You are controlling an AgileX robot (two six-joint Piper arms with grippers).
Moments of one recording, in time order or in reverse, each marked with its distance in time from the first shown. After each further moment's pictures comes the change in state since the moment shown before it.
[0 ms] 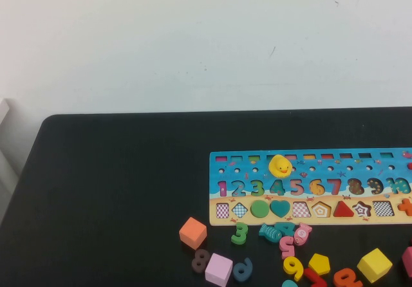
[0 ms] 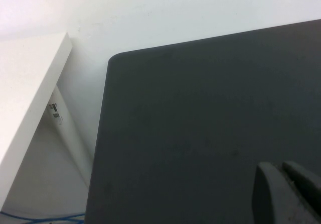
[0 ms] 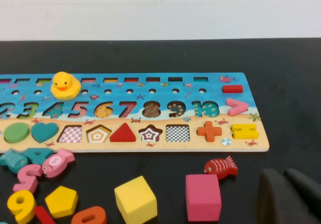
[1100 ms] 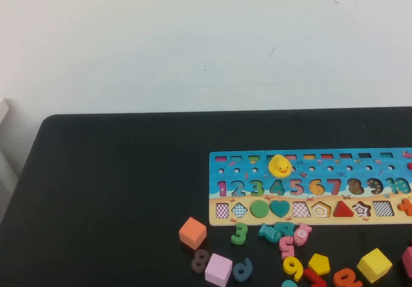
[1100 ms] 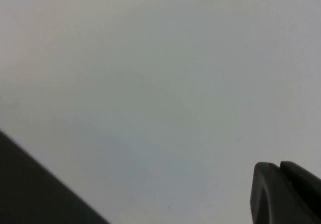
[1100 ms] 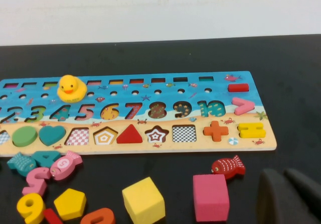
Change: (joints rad) right arm 0.000 0.000 0.000 0.034 0.000 0.000; left arm 0.000 0.000 0.003 -0.284 -0.508 -0.723
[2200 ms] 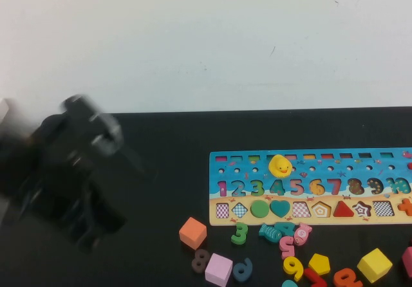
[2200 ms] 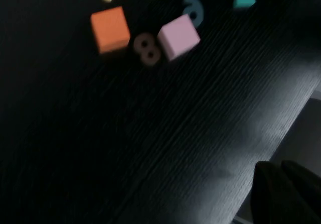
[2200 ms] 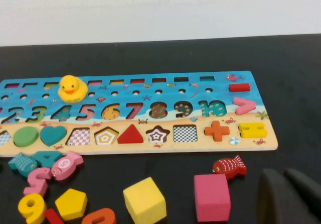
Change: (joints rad) right arm 0.000 0.000 0.000 0.004 0.000 0.000; left arm -0.202 1.304 -1.078 -0.116 1.317 1.366
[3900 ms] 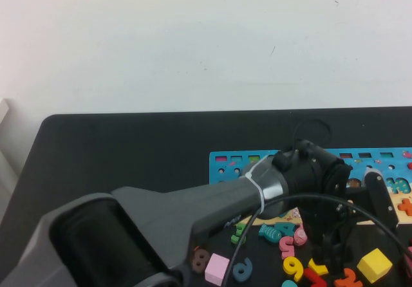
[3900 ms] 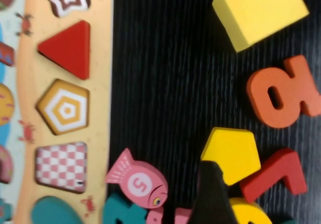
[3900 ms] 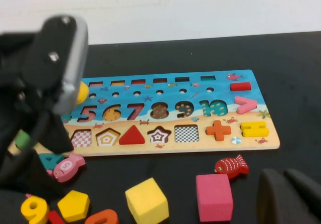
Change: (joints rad) right arm 0.000 0.000 0.000 0.000 0.002 0.013; left arm -0.717 1.033 -0.828 0.316 -0.324 -0.130
